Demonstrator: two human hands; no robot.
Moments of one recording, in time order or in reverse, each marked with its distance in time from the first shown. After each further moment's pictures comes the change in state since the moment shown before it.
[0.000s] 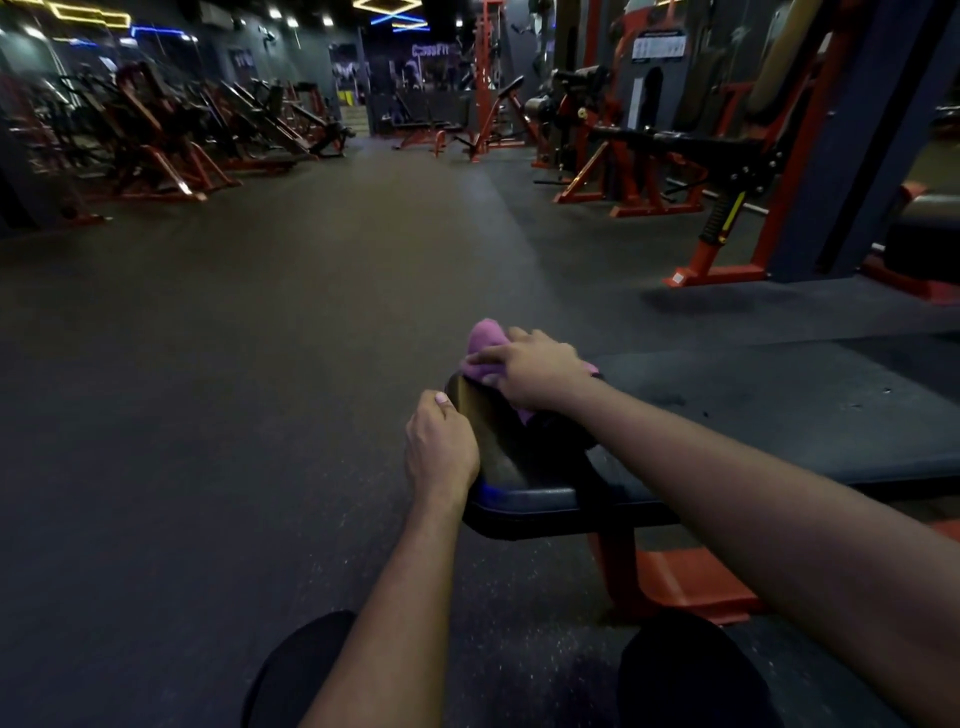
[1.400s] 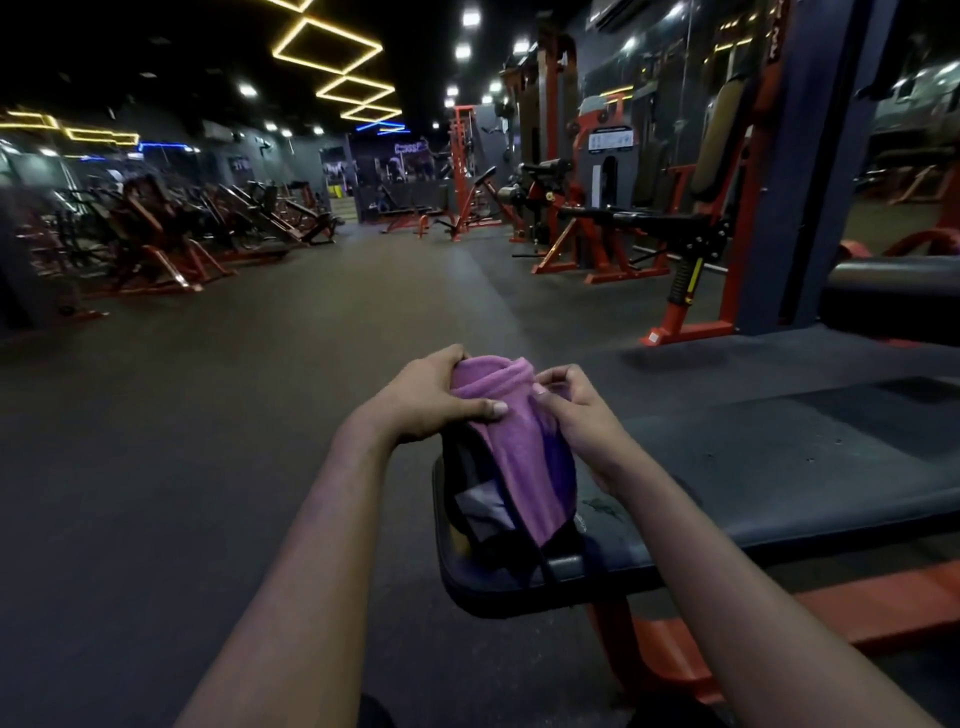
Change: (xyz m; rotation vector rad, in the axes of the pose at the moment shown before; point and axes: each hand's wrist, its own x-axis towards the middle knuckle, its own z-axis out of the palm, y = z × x) left_hand 0.048 0.129 -0.077 0.290 -0.591 0.630; right_hand -0.073 0.025 -0.046 1.439 0.385 0.153
